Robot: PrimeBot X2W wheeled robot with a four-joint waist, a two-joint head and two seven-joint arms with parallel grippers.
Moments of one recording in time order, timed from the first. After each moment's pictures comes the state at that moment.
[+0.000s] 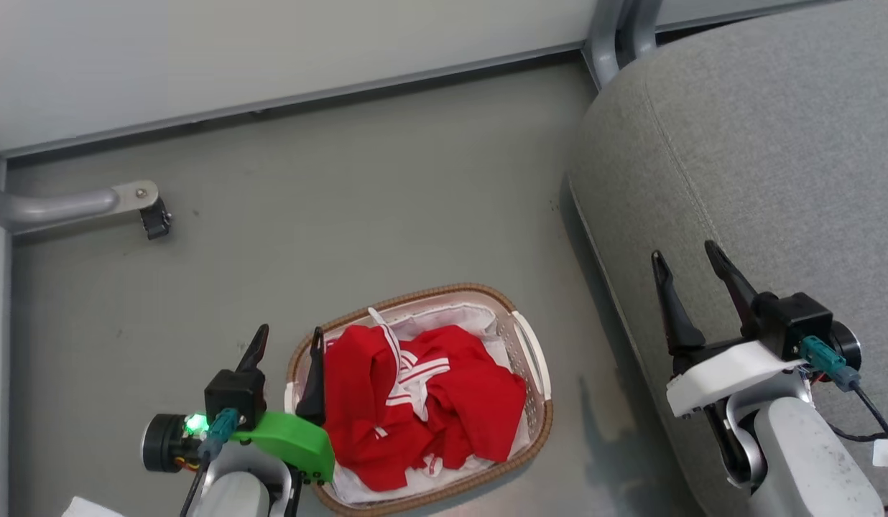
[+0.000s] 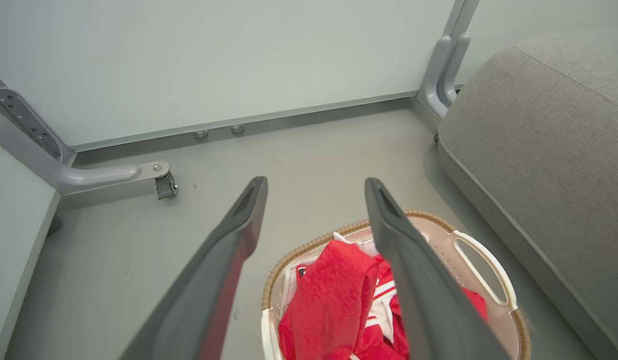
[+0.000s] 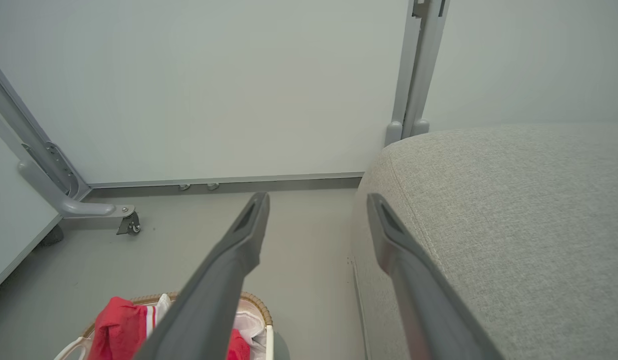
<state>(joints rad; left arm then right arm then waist) -0.20 0.05 -0.20 0.49 -0.15 -0.05 -0.26 -0.25 -0.12 0.11 0.27 0.22 0.13 -0.26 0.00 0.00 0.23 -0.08</state>
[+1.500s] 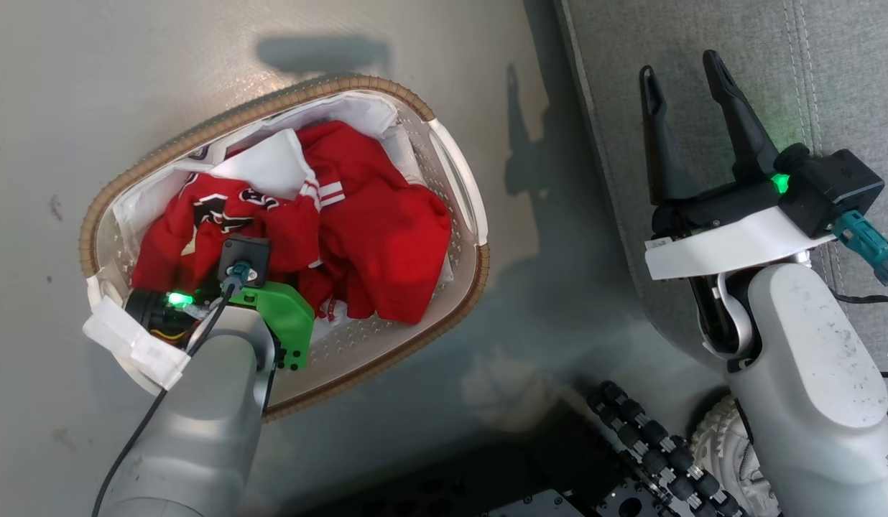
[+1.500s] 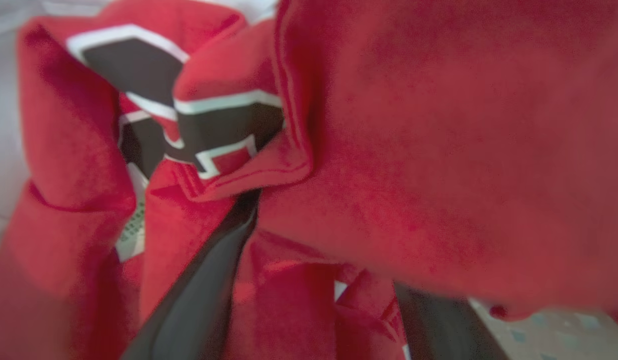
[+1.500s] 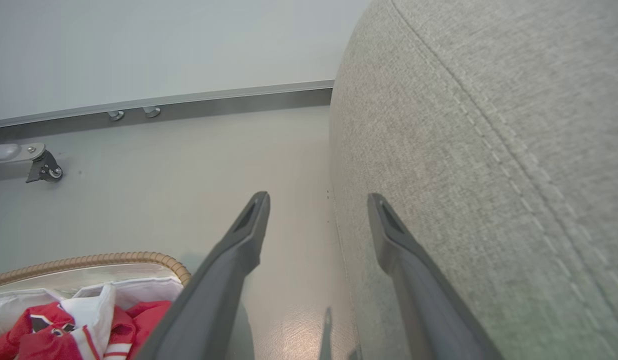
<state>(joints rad) -0.78 0.05 -0.34 1.21 -0.12 0.02 -0.27 -0.54 -0.12 0.18 0.13 0.31 0.13 -0.27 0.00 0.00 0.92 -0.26</state>
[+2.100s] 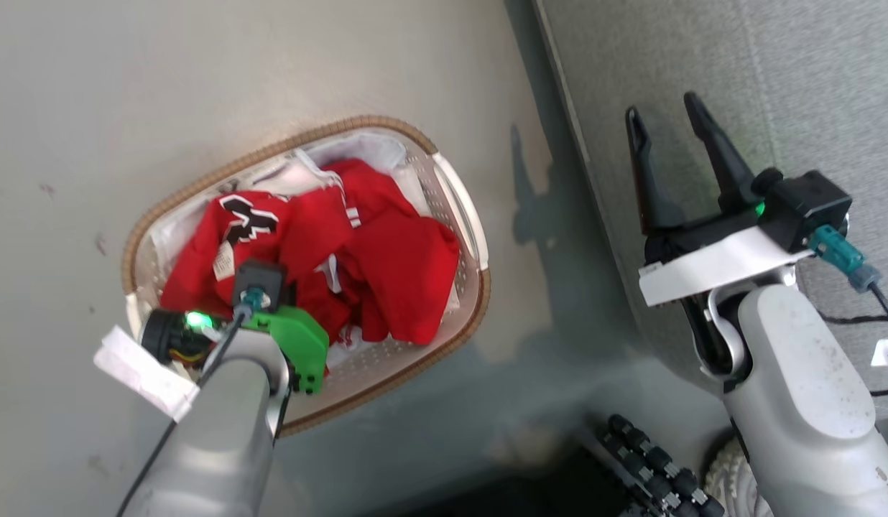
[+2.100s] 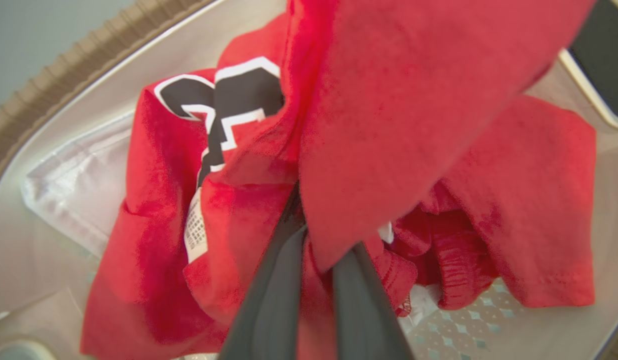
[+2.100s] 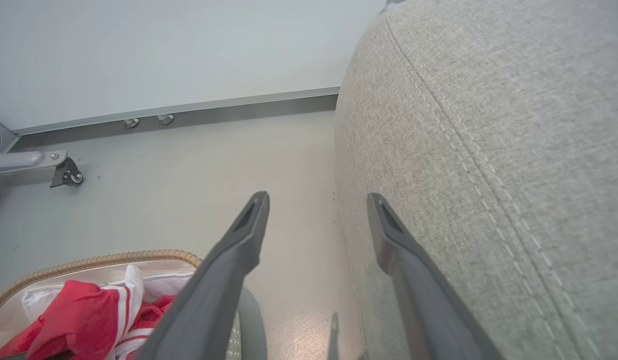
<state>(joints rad) -0.68 0.05 -0.36 1.08 -0.13 -0.02 -0.26 -0.51 -0.12 0.19 0.20 0.31 0.13 -0.26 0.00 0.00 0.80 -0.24</state>
